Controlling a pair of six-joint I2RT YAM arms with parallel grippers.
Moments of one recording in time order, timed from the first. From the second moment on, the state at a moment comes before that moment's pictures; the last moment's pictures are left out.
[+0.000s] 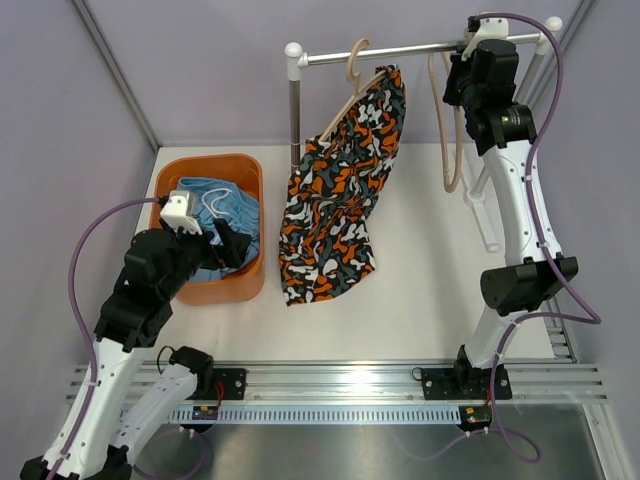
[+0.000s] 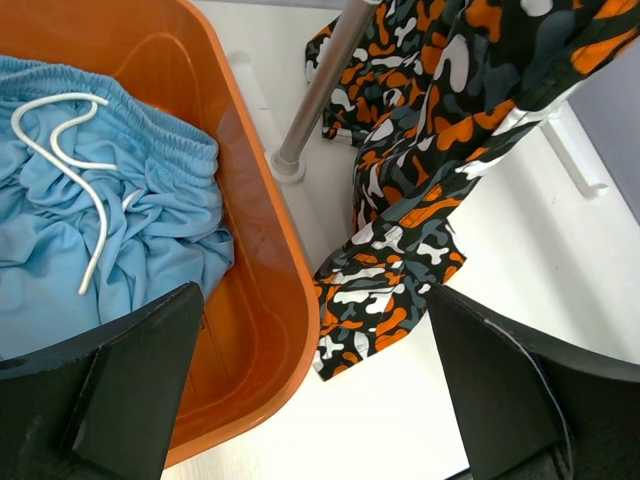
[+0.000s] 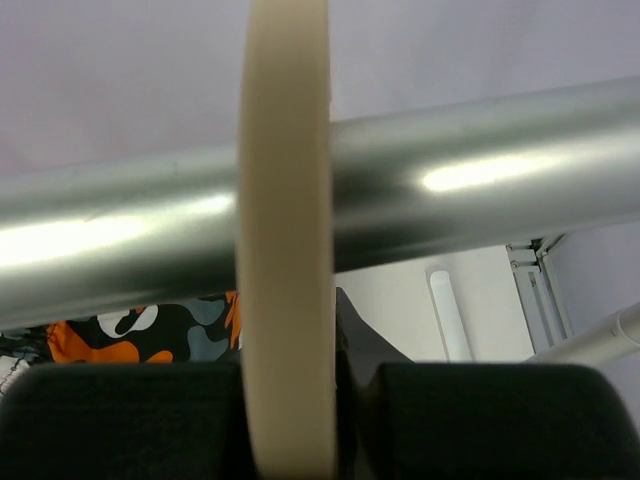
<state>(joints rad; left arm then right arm) -0.34 0.63 0.95 -0.60 0.06 -0.31 0.16 1.83 2.24 -0.59 0.18 0.06</state>
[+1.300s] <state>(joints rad) -0.34 0.55 0.86 -0.58 -0.06 -0.28 0.60 1.46 2.16 -0.84 0.32 0.30</state>
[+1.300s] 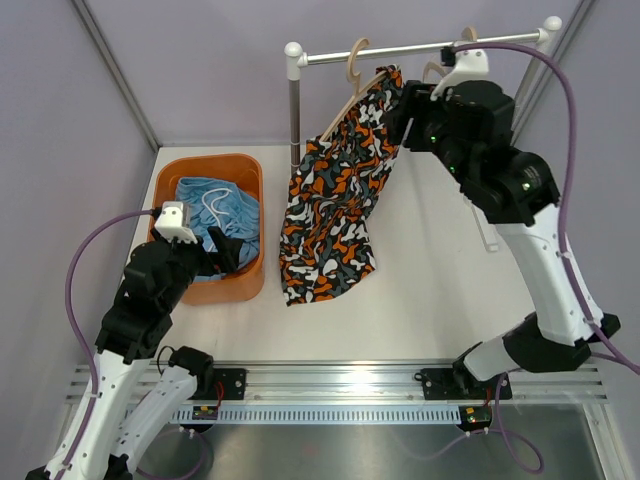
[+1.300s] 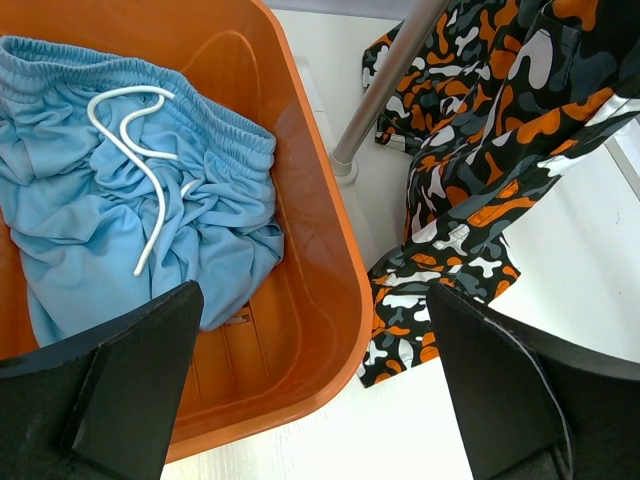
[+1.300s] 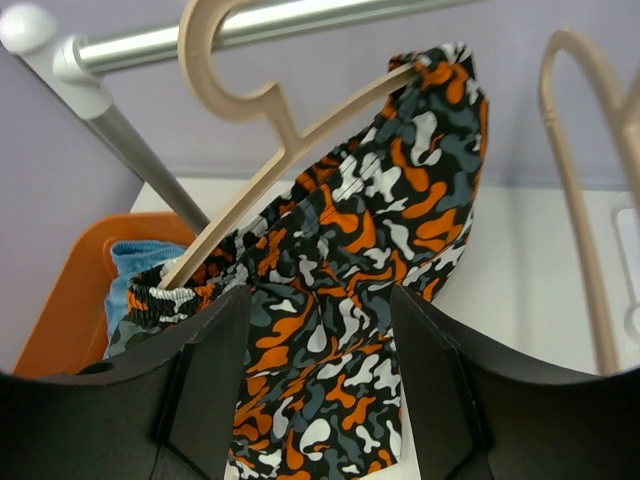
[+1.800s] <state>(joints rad) -0.34 0.55 0.86 -0.58 -0.08 -0.28 0.68 1.76 2.24 -0.73 0.46 0.35</state>
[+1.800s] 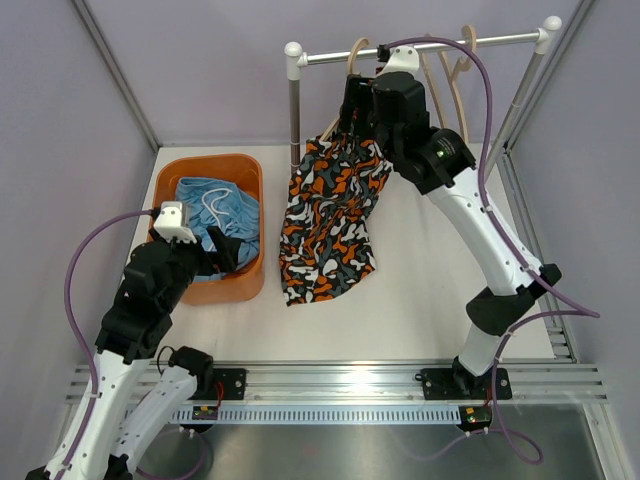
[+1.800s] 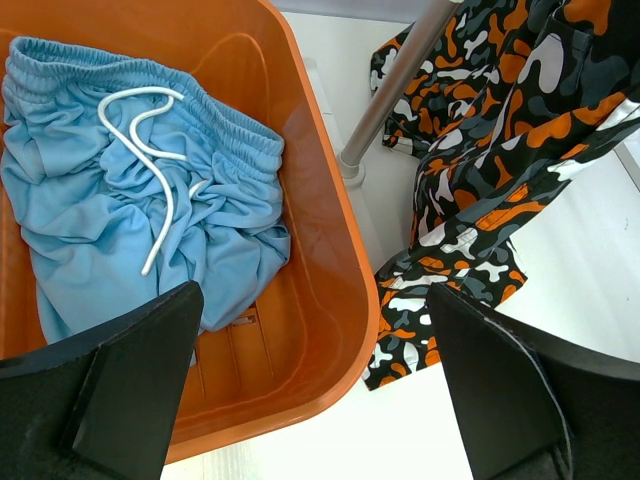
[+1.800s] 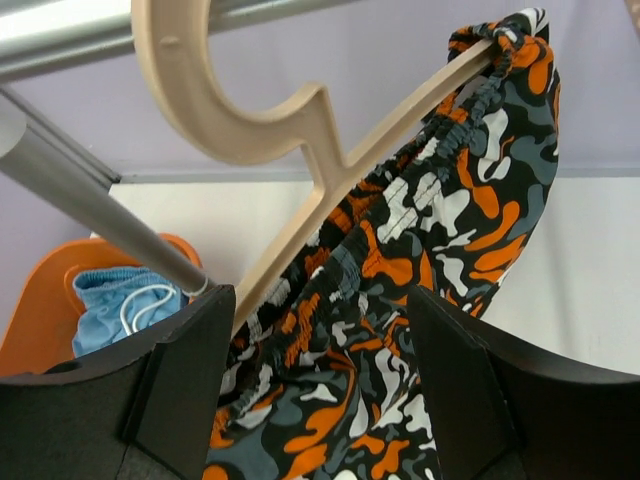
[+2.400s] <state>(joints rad) -0.34 0.54 0.86 -0.58 -0.08 -0.28 0.68 1.96 2.38 -0.56 0.62 0.35</state>
